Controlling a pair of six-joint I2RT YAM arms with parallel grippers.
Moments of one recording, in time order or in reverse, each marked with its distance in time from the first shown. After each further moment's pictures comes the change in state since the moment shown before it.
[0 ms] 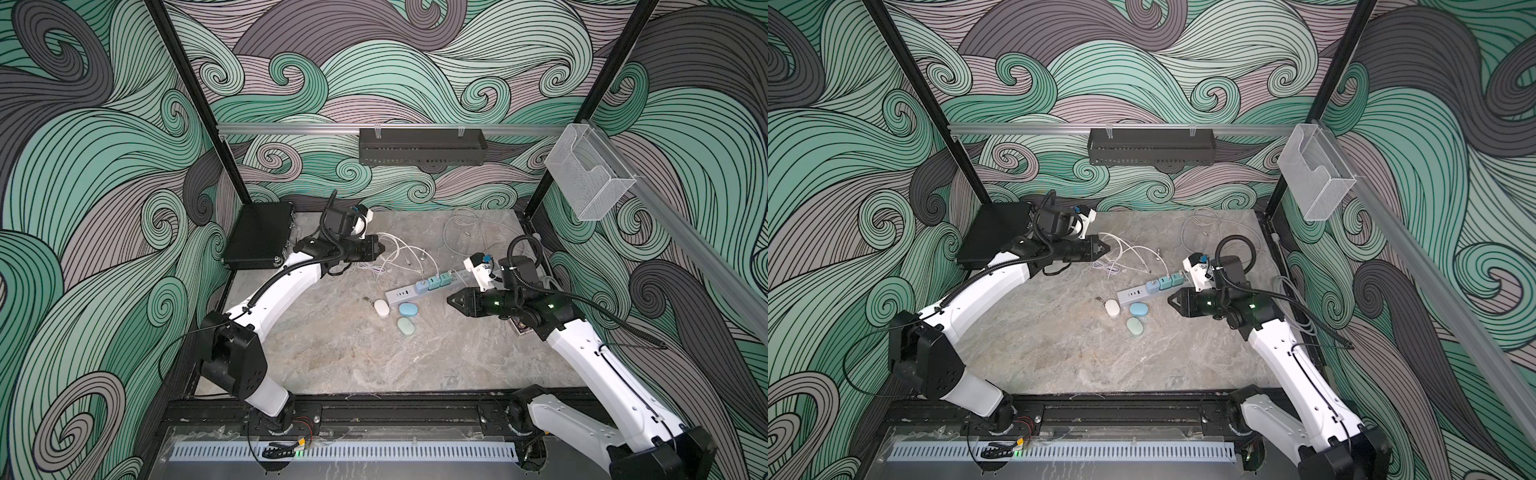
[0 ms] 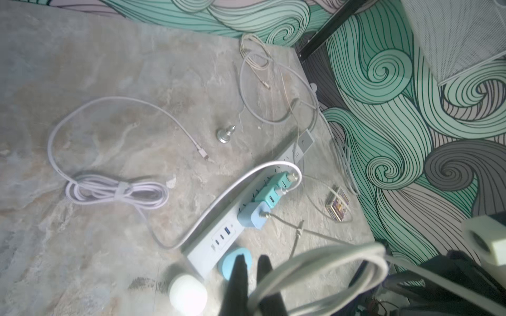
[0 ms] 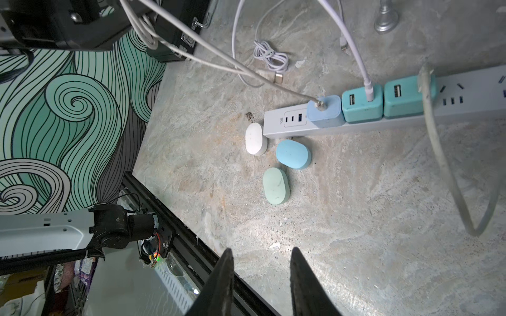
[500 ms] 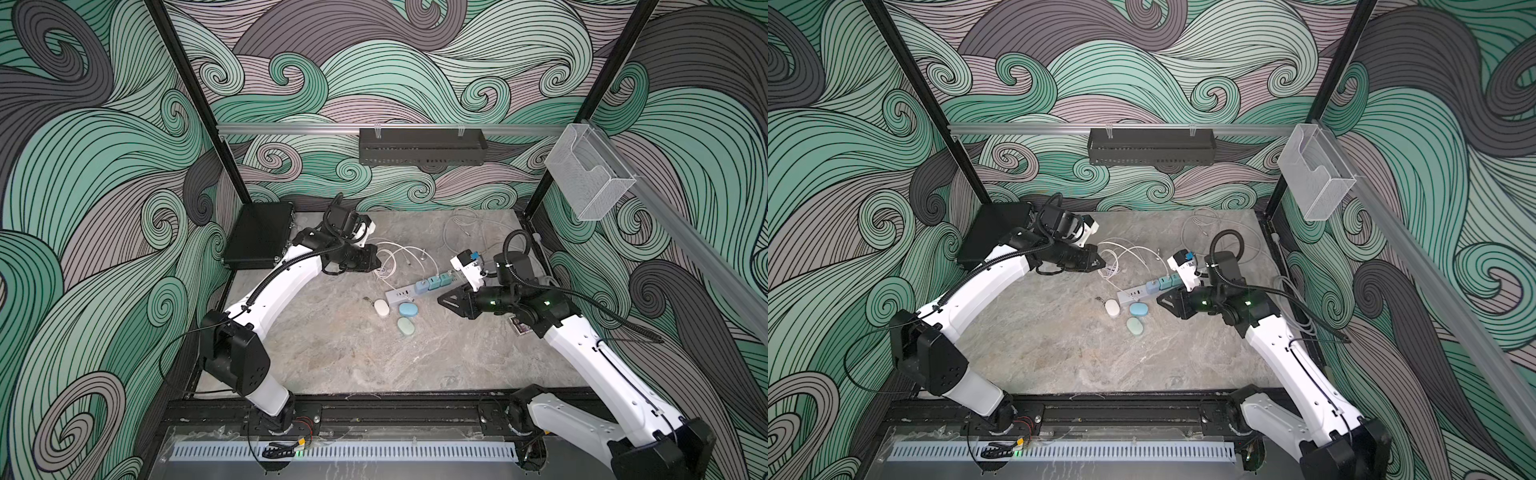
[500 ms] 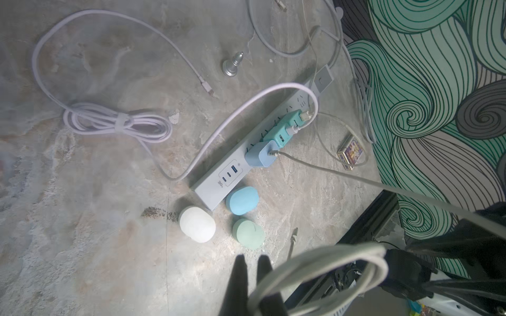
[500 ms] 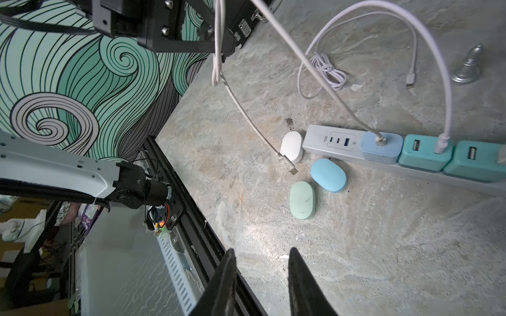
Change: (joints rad) left arm -0.006 0.026 0.114 -0.322 0.035 0.125; right arm 0.072 0.052 0.044 0.027 -0.145 -0.179
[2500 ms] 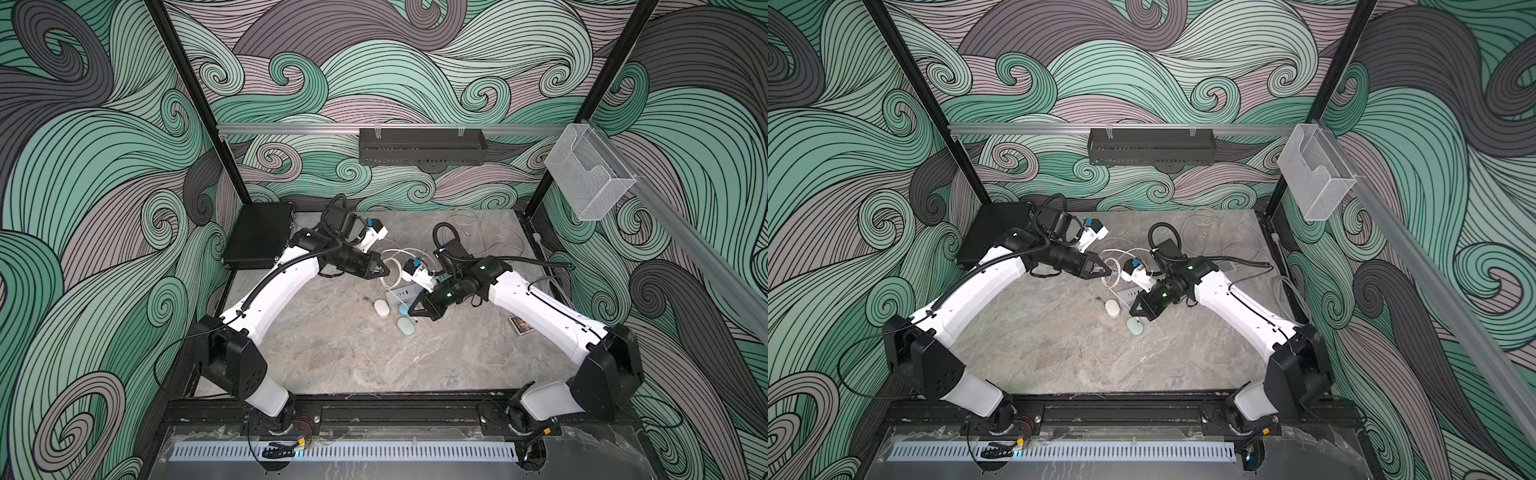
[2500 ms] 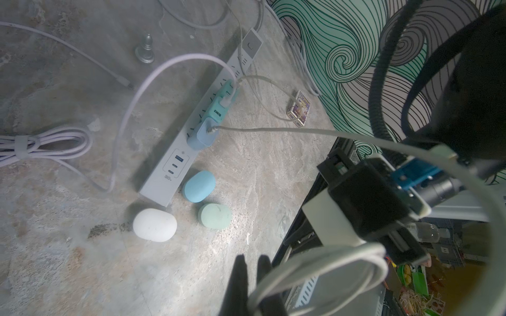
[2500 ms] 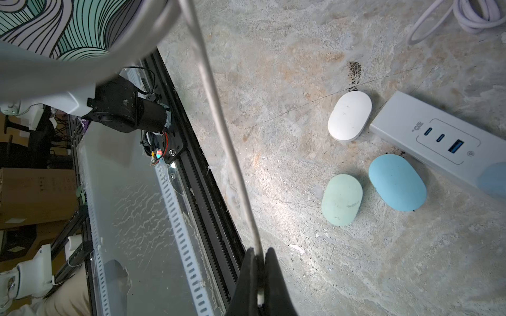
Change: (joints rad) left arm -0.003 -0.029 0.000 -0.039 0.217 0.196; right arm 0.205 0.424 0.268 -0.199 0.020 -0.227
